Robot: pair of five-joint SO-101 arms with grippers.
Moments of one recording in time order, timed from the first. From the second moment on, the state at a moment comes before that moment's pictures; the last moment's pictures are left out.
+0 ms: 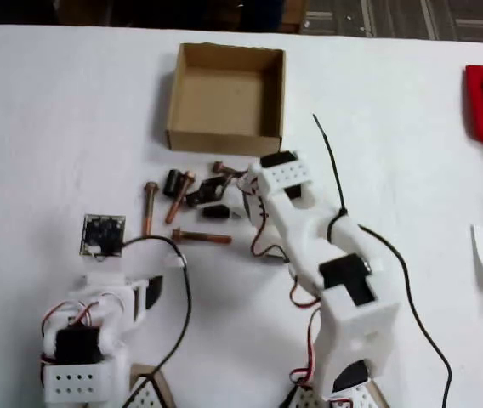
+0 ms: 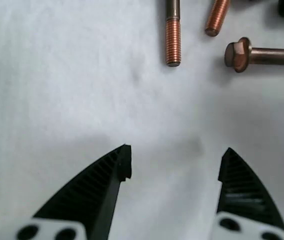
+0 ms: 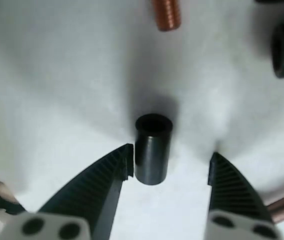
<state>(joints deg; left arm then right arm) -10.5 -103.1 96.0 73.4 -2.2 -22.6 21.8 16.7 77.8 60.0</state>
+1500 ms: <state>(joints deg) -10.5 -103.1 96.0 73.4 -2.2 -21.8 21.2 16.8 79.6 53.8</state>
